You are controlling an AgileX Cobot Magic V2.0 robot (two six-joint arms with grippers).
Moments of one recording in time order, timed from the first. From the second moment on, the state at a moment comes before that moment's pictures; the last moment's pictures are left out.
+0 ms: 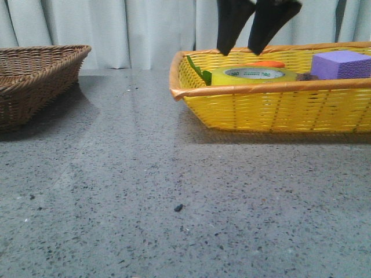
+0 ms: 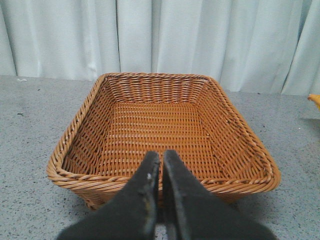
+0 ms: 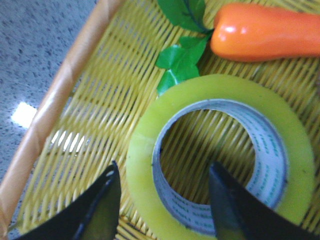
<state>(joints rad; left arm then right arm) -0.02 0.26 -0.29 -0.22 0.20 0.11 0.37 1.76 -1.65 0.13 1.07 -0.11</state>
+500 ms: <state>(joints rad) -0.02 0.26 -0.29 -0.22 0.20 0.11 0.40 1.87 -1.69 0.12 1.13 -0.11</state>
